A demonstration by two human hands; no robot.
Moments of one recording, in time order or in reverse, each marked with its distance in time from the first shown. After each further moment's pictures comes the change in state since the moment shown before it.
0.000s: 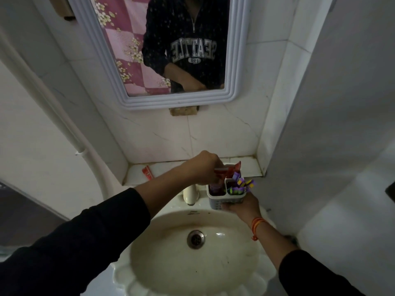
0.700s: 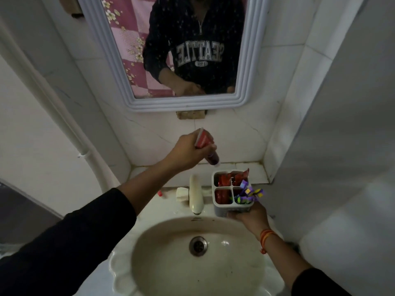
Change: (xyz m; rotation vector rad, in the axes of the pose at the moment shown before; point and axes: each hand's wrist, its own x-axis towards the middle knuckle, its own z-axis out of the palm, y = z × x) left_hand 0.000 -0.058 -0.026 -0.603 0.484 -0.059; right_hand 0.006 0.013 0.001 0.046 -0.013 0.009
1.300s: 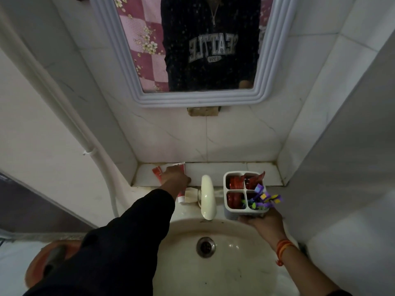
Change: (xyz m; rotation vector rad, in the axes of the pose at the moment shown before) left_hand 0.009 -0.158 0.046 0.534 -0.132 -0.738; right_hand 0.007 0.008 0.004 0.021 0.000 0.021
